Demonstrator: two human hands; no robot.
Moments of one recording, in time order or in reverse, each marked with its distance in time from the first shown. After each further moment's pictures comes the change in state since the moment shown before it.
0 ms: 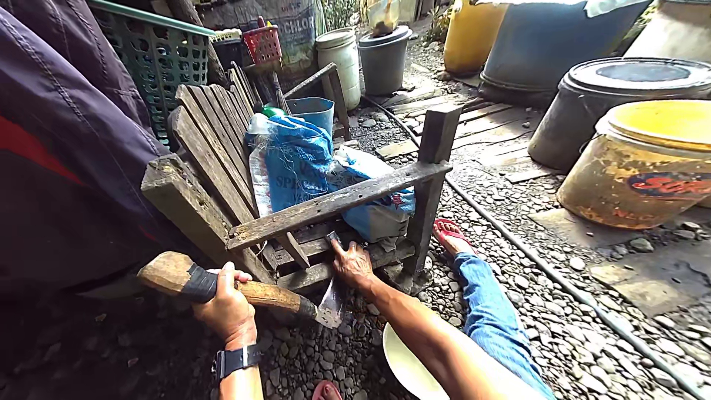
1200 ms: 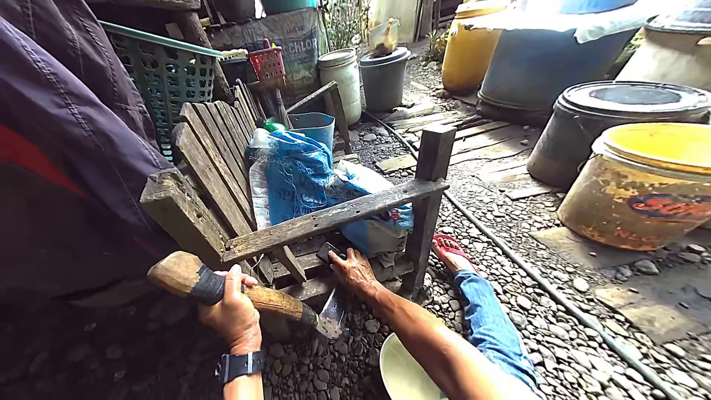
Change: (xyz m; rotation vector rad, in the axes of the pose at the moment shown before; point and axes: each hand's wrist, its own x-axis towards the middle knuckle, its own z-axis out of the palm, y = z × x) left_hand -0.009 -0.003 0.022 -0.049 -0.007 0.053; right_hand 0.013 0.021 -0.011 -0.025 0.020 -0.168
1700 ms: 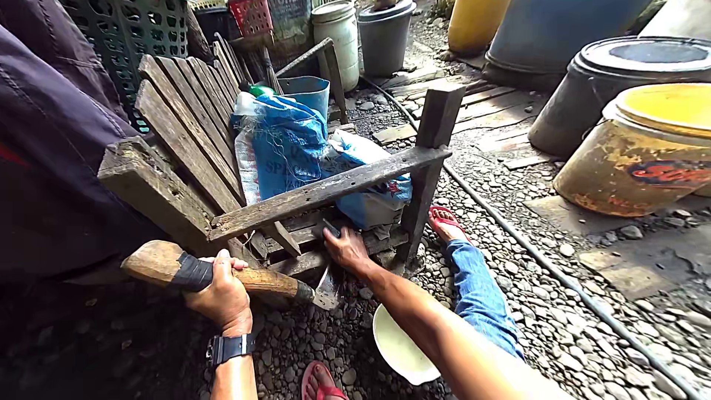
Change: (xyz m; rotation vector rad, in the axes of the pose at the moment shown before) left_hand -0.003 -0.011 -0.014 0.116 -0.027 0.039; right_hand -0.011 -0.002 0.018 0.089 0.101 0.010
